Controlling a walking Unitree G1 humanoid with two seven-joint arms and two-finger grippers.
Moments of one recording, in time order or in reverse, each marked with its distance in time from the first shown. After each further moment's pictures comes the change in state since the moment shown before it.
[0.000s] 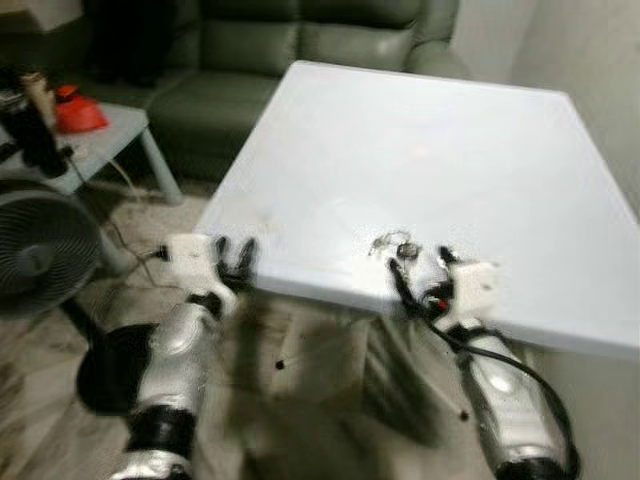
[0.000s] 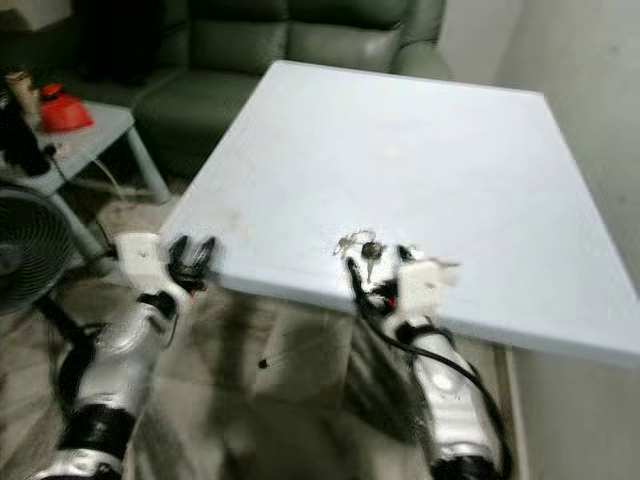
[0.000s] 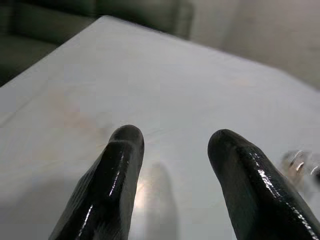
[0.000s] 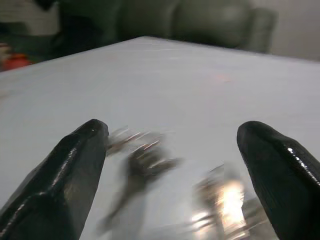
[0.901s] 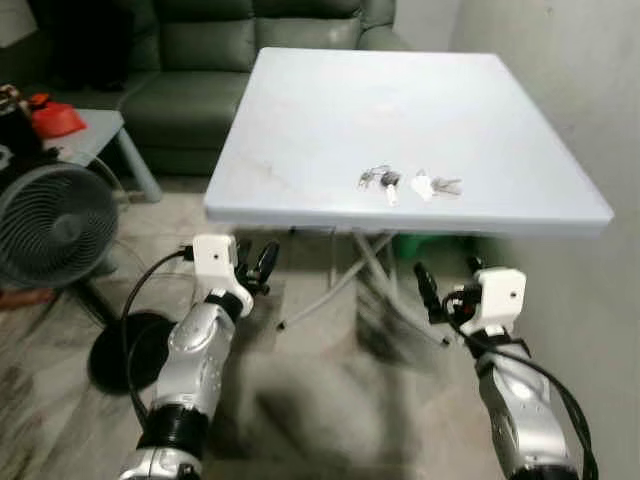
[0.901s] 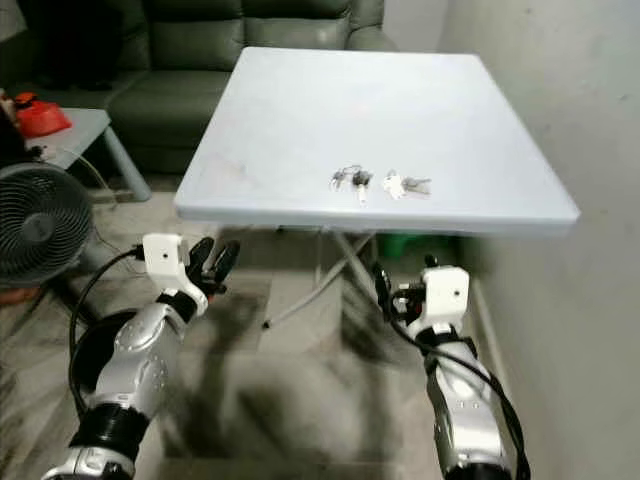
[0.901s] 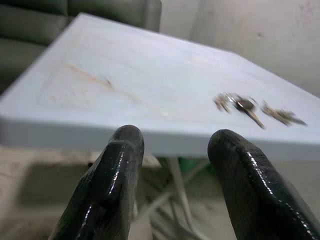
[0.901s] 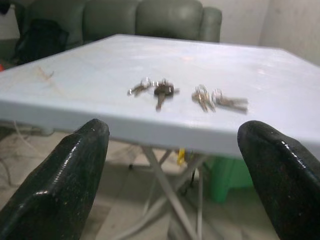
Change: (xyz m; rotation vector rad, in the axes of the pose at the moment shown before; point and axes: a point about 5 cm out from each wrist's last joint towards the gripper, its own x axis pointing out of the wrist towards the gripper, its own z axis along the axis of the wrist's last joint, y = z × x) left arm 0.002 0.005 0.007 0.014 -0.017 0.006; right arm -0.004 -0.005 -0.001 0.018 -0.001 -0.052
